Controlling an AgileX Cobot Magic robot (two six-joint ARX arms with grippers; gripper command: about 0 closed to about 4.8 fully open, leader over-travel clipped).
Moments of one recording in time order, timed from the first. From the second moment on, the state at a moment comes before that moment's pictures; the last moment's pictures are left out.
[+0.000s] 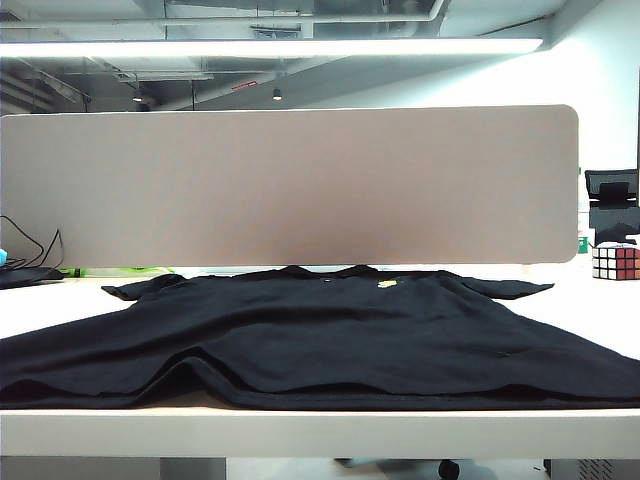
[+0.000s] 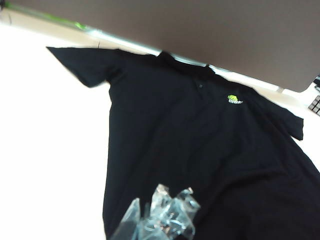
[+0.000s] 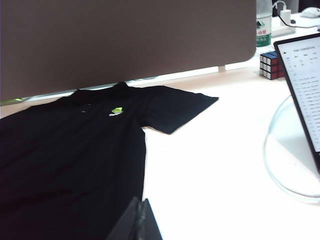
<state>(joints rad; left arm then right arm) -0.22 0.18 0.07 0.01 0.00 -0.34 -0.05 0.15 0.18 -0.07 -0.08 0.18</state>
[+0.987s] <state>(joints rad) 0.31 1.23 0.51 0.02 0.87 -0.42 -0.07 1.16 0.59 -0.37 -0.52 0.12</state>
